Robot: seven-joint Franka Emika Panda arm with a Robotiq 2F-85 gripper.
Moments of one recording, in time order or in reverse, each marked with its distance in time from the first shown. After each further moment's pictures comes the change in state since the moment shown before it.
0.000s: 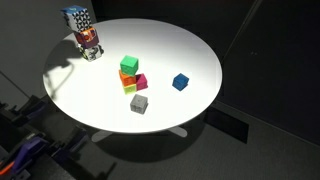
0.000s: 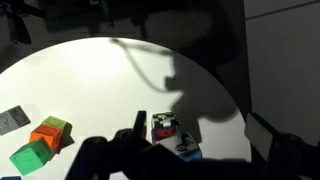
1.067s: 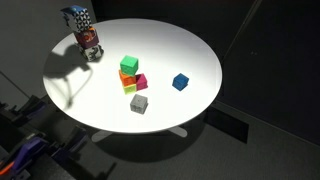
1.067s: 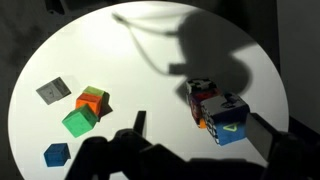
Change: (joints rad) arm -0.068 -0.001 -0.072 0.000 -0.135 0.063 0.000
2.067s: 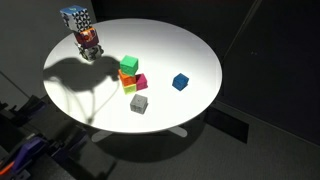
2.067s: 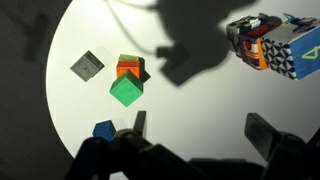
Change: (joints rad) arm -0.114 0.056 -0.127 -0.043 -0.064 0.212 0.009
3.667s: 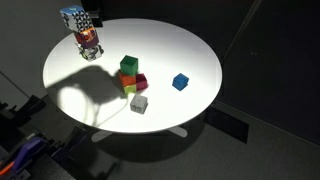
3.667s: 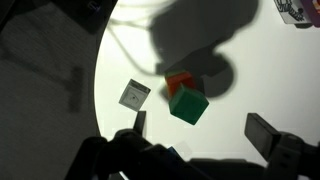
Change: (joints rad) arm -0.072 0.129 -0.104 -0.008 -0.004 0.004 0.167
